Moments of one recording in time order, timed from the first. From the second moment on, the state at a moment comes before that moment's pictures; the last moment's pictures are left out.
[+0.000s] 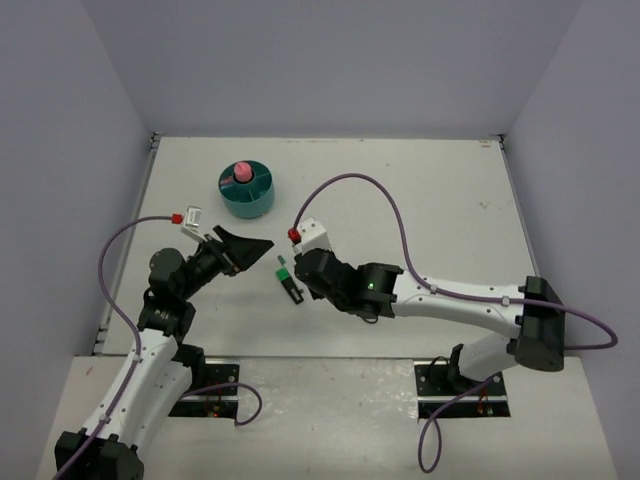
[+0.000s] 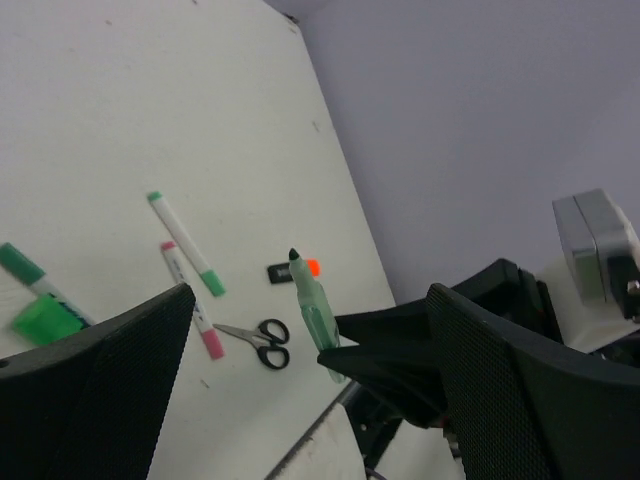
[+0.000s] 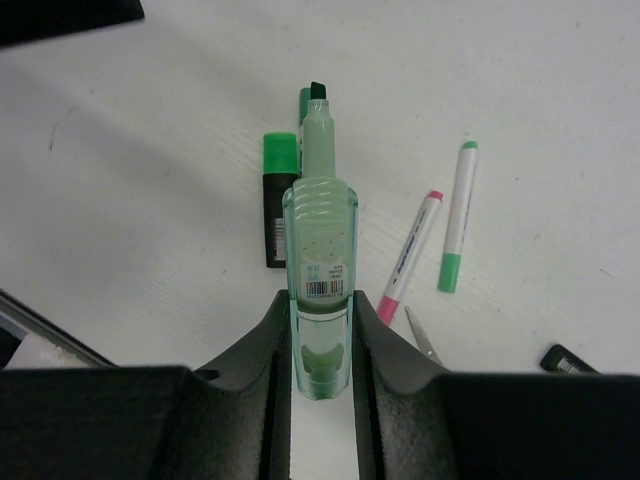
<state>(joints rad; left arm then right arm) -0.16 0.62 0.35 0.20 0.57 -0.97 1.24 1.47 1.18 -0.47 0.54 0.44</state>
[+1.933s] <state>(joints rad) -0.42 0.96 0.43 0.45 0.59 -0.99 1.24 1.22 0.90 -0.13 0.46 0.48</state>
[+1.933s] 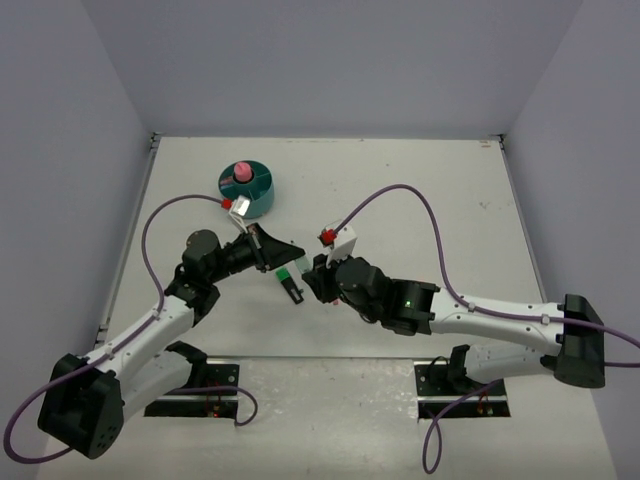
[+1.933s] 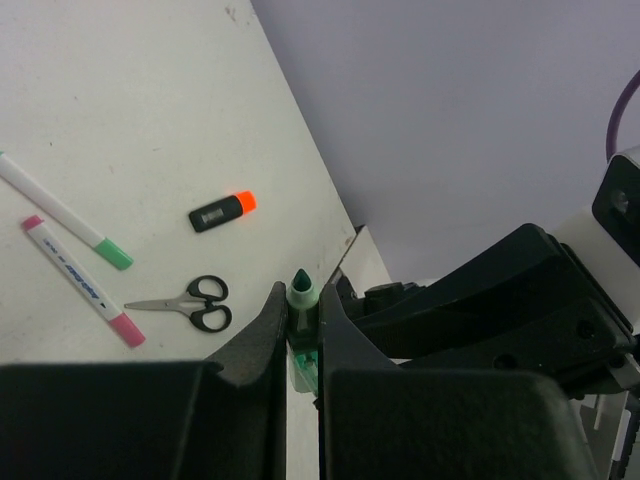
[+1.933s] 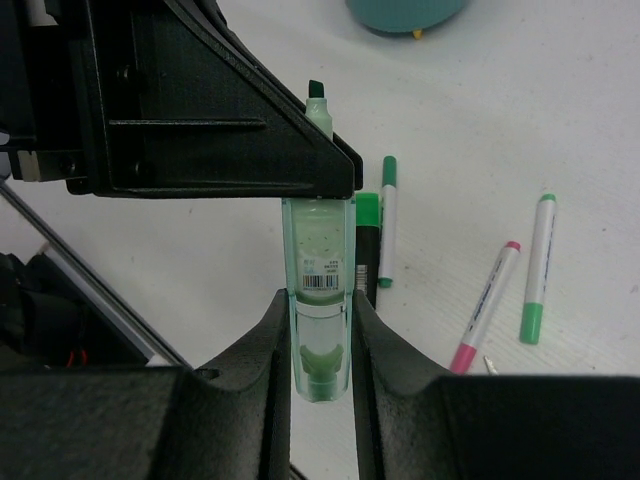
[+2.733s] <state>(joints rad) -0.29 0.90 0.46 0.53 0.53 -0.99 1.28 1.21 0.84 -0.24 0.37 0.51</state>
